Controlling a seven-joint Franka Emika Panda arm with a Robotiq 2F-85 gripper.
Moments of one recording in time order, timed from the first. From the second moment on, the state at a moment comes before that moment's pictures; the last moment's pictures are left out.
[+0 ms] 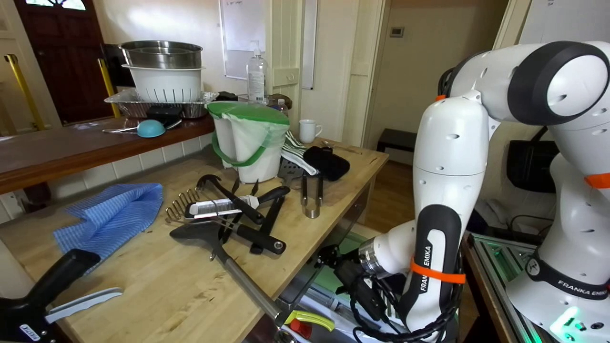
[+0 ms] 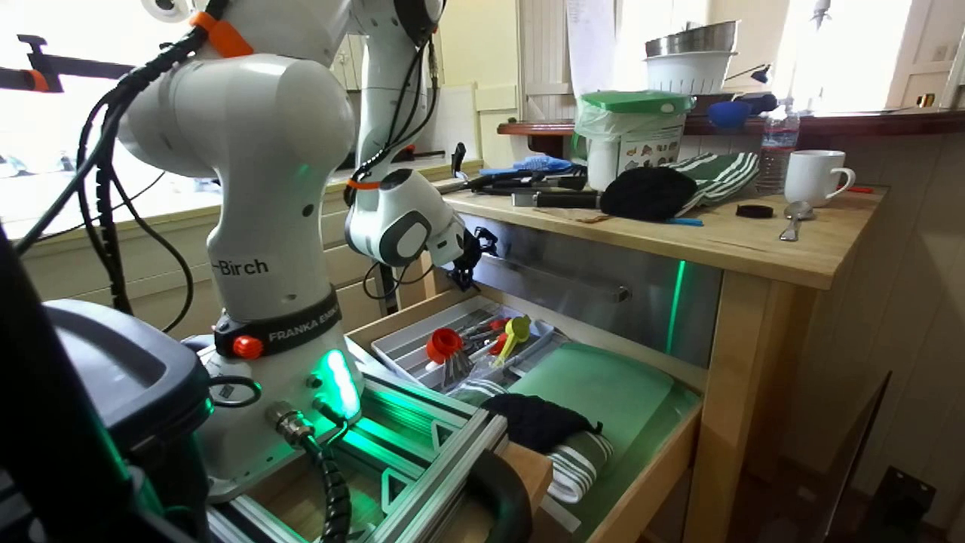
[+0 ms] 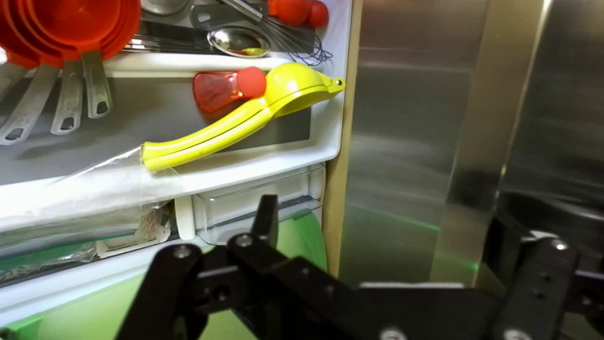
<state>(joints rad) 0.20 0.77 0.14 -2.50 0.56 3.99 1.51</state>
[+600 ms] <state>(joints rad) 0.22 0.72 0.20 -2.54 0.73 3.96 1.36</state>
